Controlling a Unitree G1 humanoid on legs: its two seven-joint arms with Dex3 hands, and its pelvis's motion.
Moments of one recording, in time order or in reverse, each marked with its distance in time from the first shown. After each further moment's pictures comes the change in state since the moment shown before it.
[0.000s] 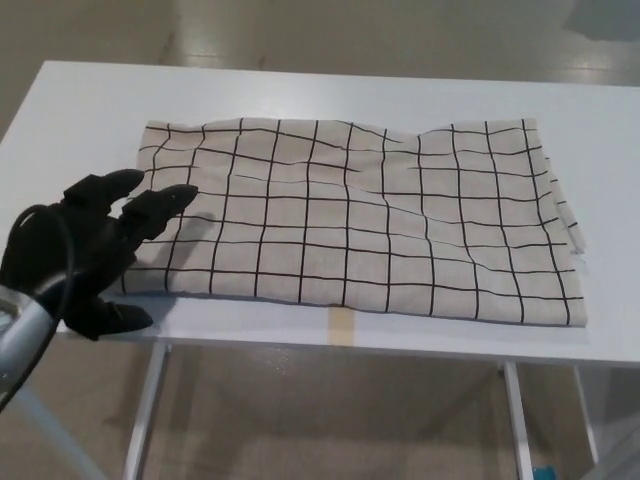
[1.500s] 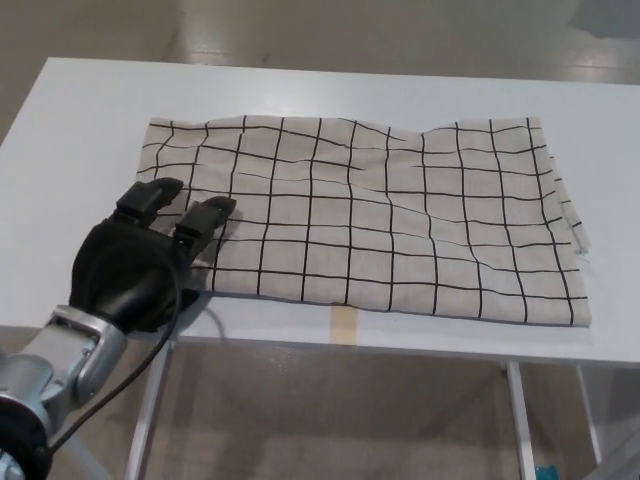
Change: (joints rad) left_arm -0.185 -0.179 -0.288 0.406 0.148 0.152 0.486; right_arm 0.005 0.002 0.009 -0.033 0.055 0.026 0.051
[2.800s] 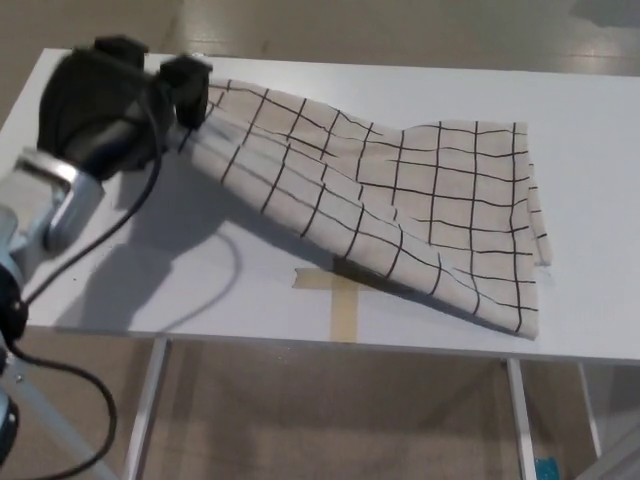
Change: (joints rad) left_arm -0.372 0.095 -0.033 0.088 -0.024 -0.134 0.051; right_arm 0.024 -0.033 0.025 -0.031 -0.010 0.055 0.017
